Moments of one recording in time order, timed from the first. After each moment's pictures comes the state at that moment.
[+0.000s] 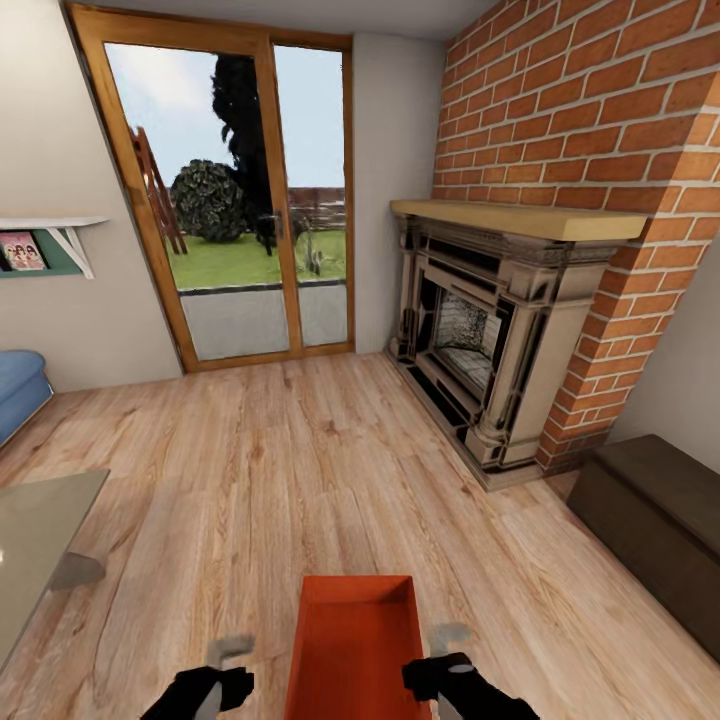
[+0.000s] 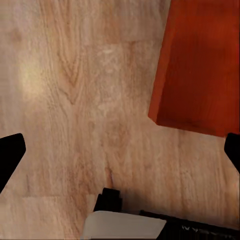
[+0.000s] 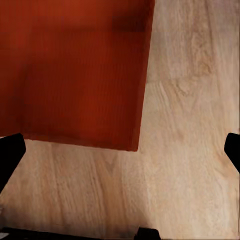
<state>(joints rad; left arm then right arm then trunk) -0.42 -0.01 0.04 -0.42 0.13 0.33 0.16 -0.51 0.10 0.63 -0.27 -0.51 0.13 -0.19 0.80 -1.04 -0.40</state>
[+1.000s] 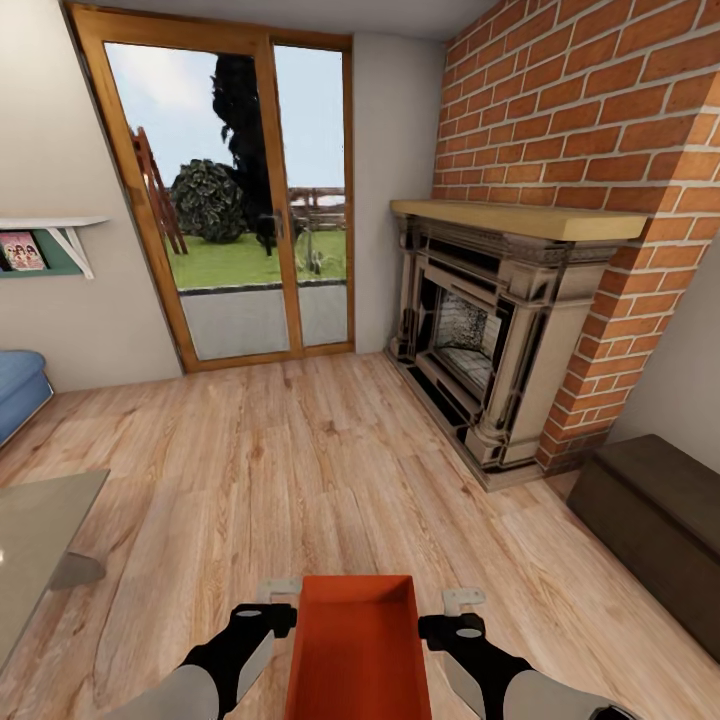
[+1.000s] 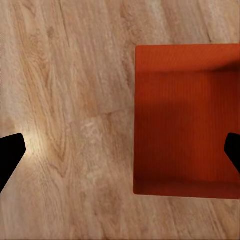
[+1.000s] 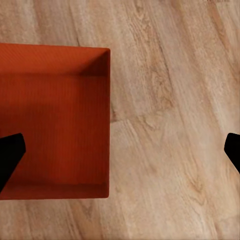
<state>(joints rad) -0.62 -0.13 0.02 -0.23 -0.05 0.15 0.21 -0.65 0.11 0.62 -0.11 -0.55 -0.01 -0.23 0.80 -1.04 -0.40</state>
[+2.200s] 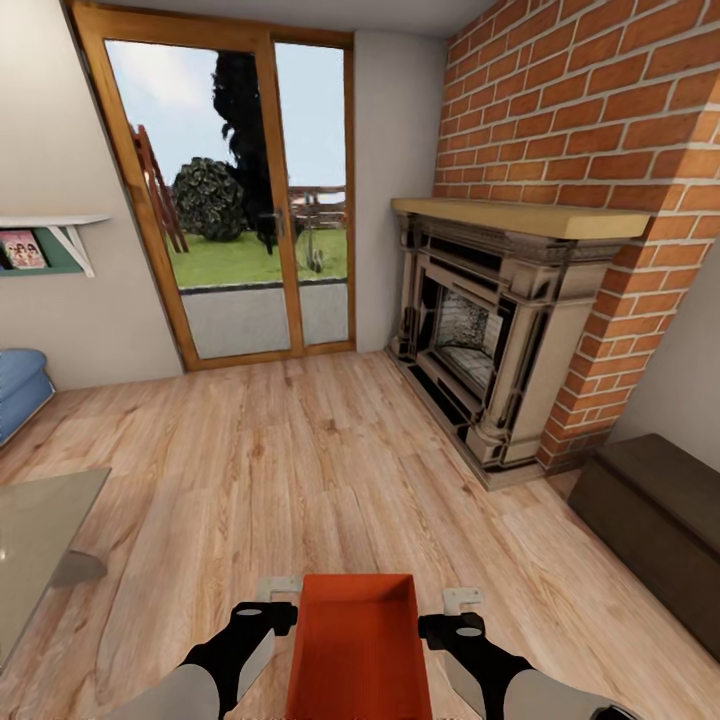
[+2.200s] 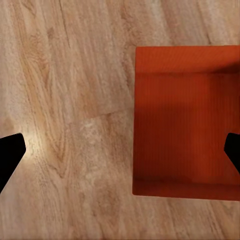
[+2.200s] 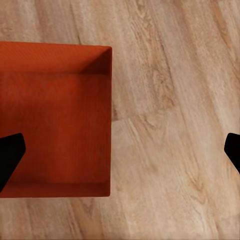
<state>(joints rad) -0.62 -0.13 0.02 -0.24 -0.05 0.14 0.21 -0.65 0.10 0.62 -0.12 -0.56 0.00 -0.23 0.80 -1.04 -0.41</state>
